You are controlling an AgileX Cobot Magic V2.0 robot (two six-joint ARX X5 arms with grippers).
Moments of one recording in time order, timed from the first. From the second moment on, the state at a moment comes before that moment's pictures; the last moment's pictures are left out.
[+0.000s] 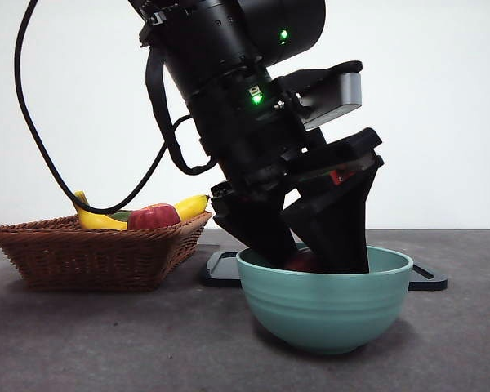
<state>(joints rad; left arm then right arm) -0.95 1.79 1.18 -0.42 0.15 0.11 0.13 0.64 0.96 -1.11 -0.52 -0.03</state>
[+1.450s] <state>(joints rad) -0.52 0.89 0.95 -0.72 0.36 0.01 0.13 0.64 0.96 -1.11 -0.52 -0.03</state>
